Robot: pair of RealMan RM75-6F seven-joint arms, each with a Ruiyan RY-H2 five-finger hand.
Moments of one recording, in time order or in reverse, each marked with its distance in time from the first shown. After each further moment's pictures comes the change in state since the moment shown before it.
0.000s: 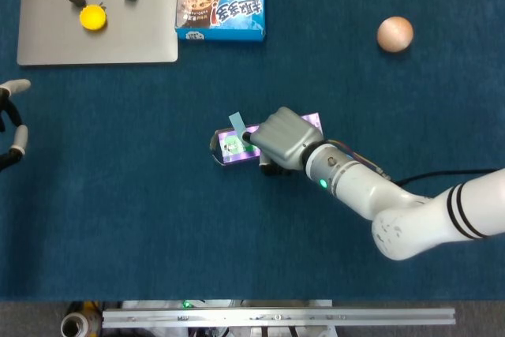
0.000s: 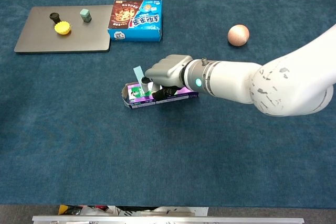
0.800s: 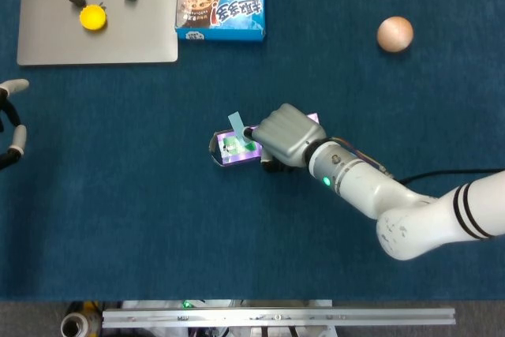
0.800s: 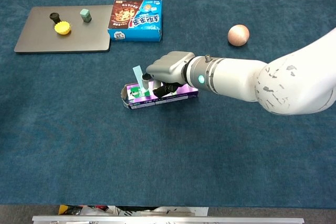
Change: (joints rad) left arm 0.004 0.001 -0.001 0.004 0.004 0.001 -0.008; right arm -0.016 0.016 0.005 -0.011 -0.016 0.012 0.010
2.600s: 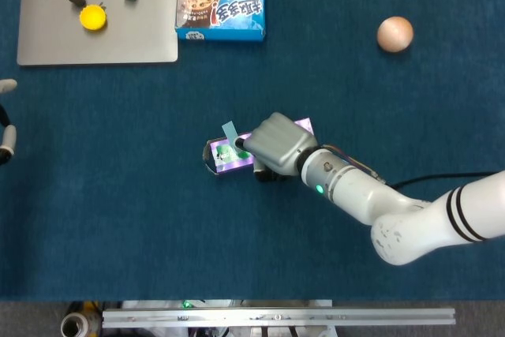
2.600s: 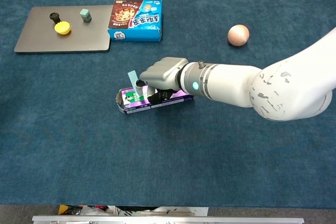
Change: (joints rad) left arm 0.012 0.007 -0.008 0.015 -0.018 -0.004 -0.024; right arm 0.005 -0.024 0.011 -0.002 -0.022 -0.010 -0.006
